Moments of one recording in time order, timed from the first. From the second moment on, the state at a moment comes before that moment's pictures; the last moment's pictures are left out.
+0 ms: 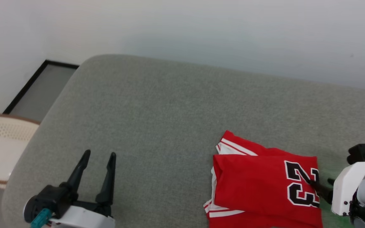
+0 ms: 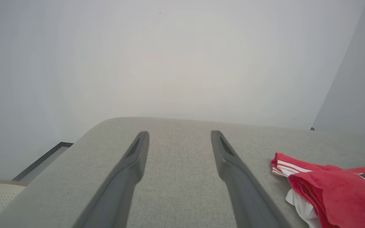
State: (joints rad) left arm -0.02 0.22 -0.07 0.07 -0.32 -0.13 -0.26; right arm -0.34 -0.49 0.34 0.49 0.78 0.13 0.48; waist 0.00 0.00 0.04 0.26
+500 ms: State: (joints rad) left arm -0.08 0.20 -0.11 0.11 -0.35 -0.13 -0.26; right arm -0.51 -0.47 0.35 0.59 0.84 0.13 0.91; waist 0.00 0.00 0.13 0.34
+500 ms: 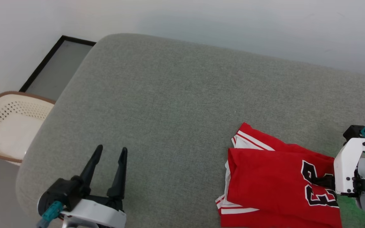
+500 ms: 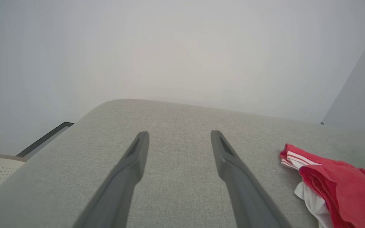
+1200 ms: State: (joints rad) left arm -0.08 0.22 -0.14 0.13 -0.37 -0.13 -0.26; right arm -0.53 -0.47 0.29 0.64 0.71 0.13 0.78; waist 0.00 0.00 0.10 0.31
